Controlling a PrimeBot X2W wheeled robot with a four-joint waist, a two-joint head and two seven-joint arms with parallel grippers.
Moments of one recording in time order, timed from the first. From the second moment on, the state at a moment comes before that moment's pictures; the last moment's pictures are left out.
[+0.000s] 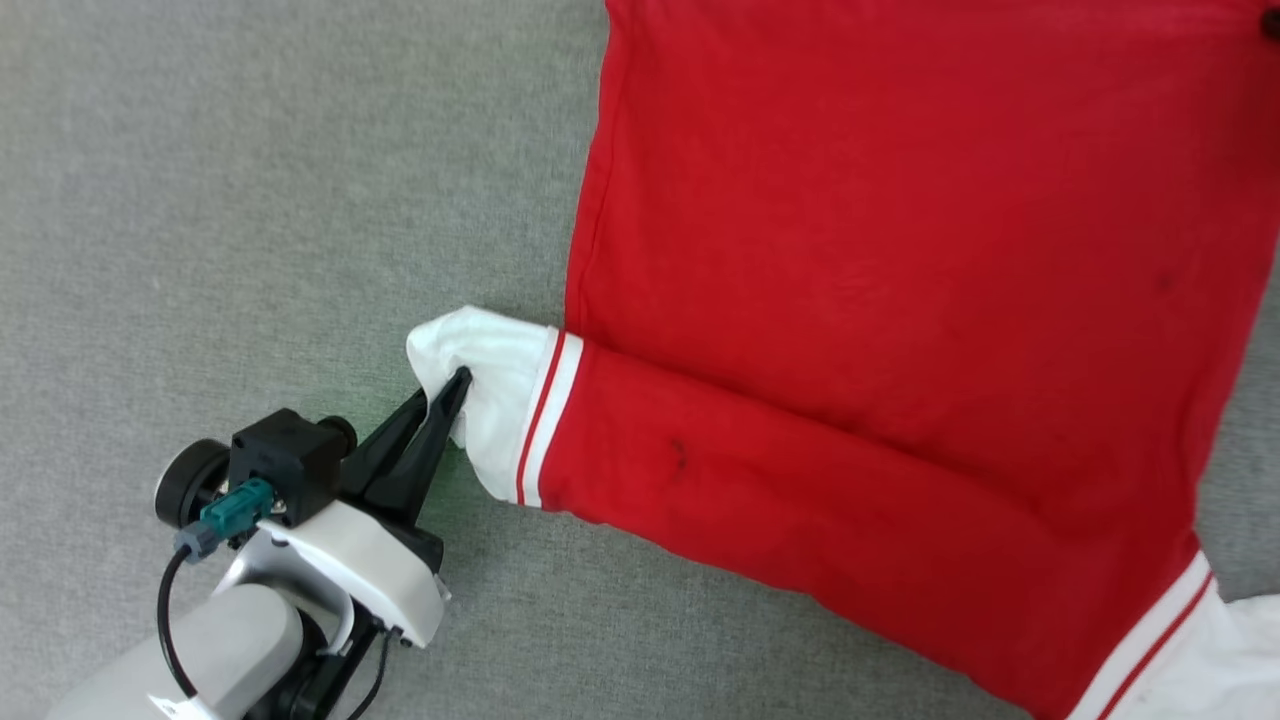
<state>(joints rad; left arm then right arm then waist) -0.51 0.79 -0.91 -0.09 -0.87 0.27 -0.26 -1.10 -0.60 0.34 0.35 0.55 0.13 1.02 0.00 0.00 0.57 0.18</state>
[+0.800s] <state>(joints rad) -0.27 0.84 -0.91 -0.07 -0.96 0.33 -0.26 -0.17 -0.95 0.19 -0.01 0.83 0.13 0.77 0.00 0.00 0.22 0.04</state>
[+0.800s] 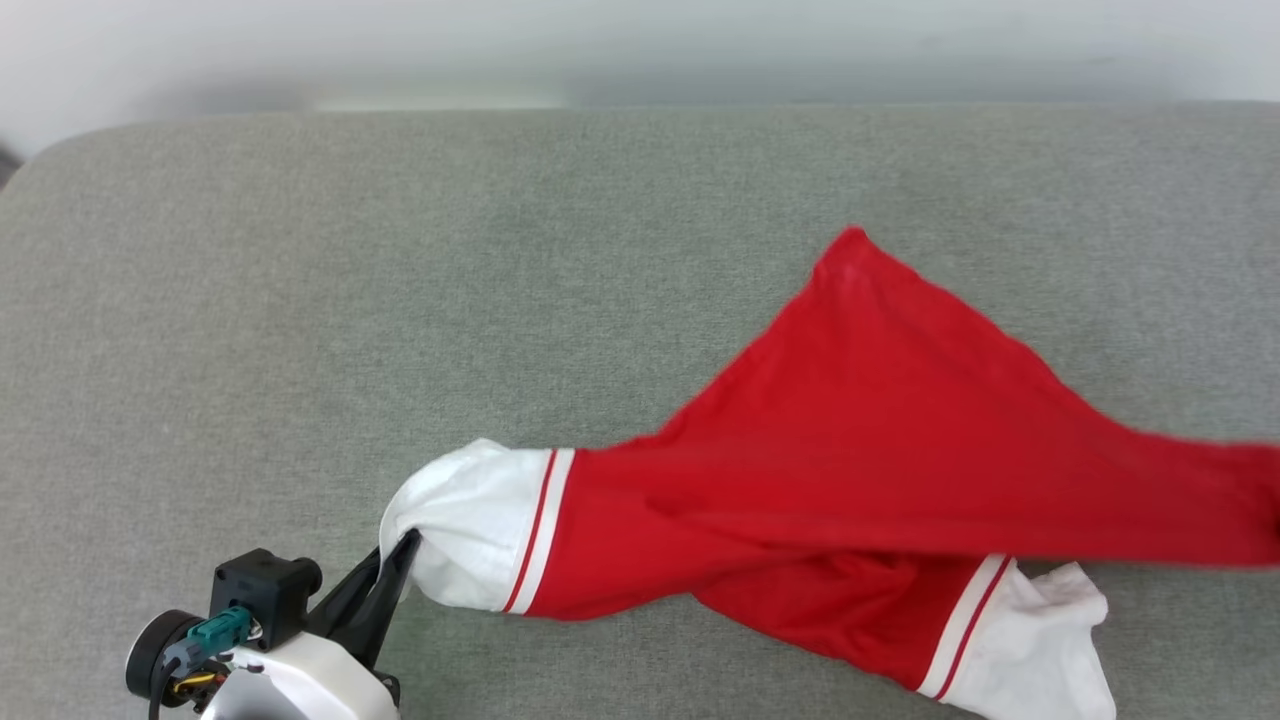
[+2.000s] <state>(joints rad) -0.41 0.76 -0.92 -0.05 -0.89 0.28 -0.26 -0.69 -0.79 0.39 -0.10 0.70 0.13 1.06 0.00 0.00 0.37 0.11</state>
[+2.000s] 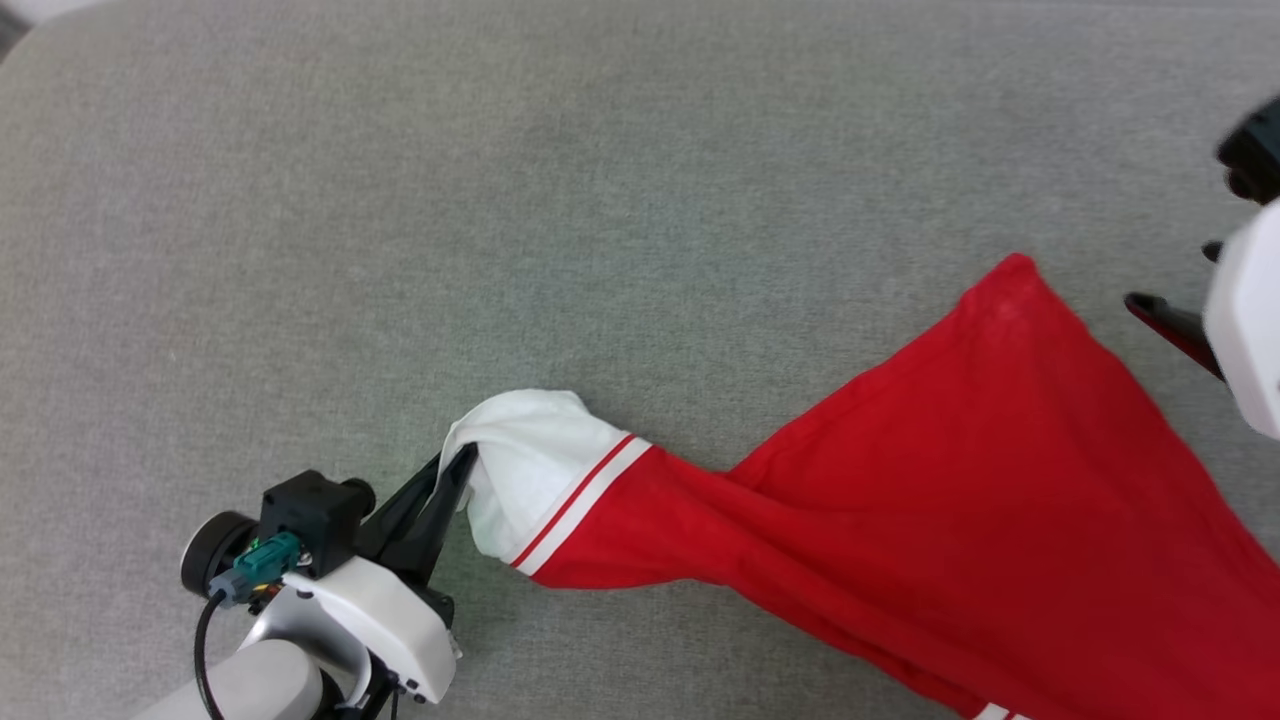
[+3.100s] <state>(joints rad) -0.54 0.75 -0.89 -0.01 -0.83 0.24 -0.23 -0.88 -0.67 0.58 0.21 0.75 0.13 0.70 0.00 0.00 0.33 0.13</state>
